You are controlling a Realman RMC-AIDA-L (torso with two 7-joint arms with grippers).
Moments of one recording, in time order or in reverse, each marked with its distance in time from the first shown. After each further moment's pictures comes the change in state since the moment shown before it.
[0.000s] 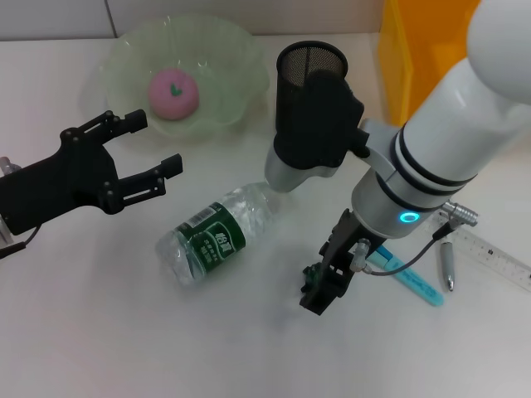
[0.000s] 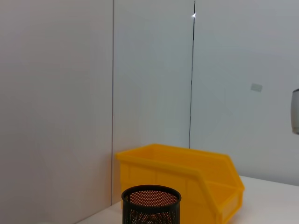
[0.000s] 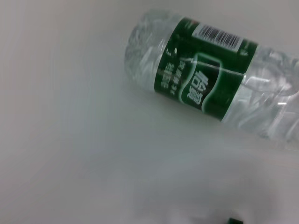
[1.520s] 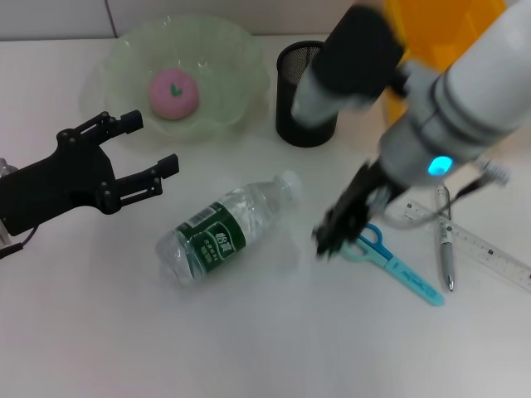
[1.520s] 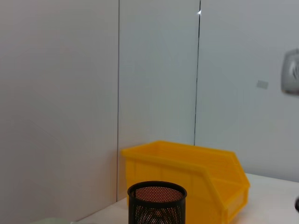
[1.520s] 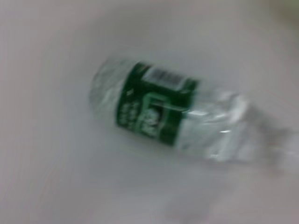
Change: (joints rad) left arm 0.005 0.000 -0.003 0.000 0.000 -0.012 0.003; right arm -0.032 -0.008 0.181 -0.127 -0.044 -0.078 0.008
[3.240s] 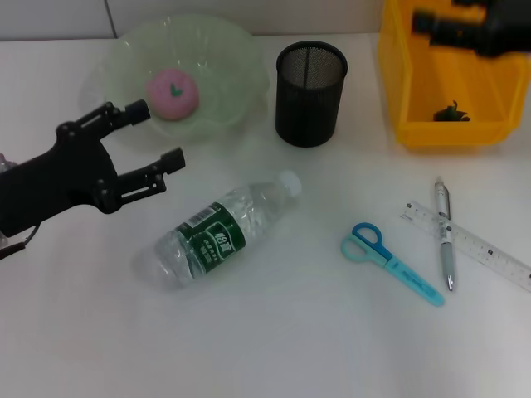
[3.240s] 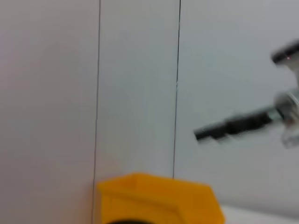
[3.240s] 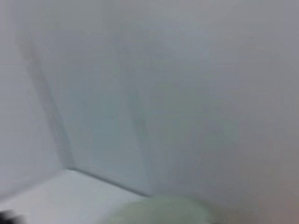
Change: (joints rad) left arm 0.003 -0.011 -0.038 0.009 -0.015 0.125 -0.013; right arm -0.437 -0.001 0.618 -0.026 0.711 0.345 -0.720
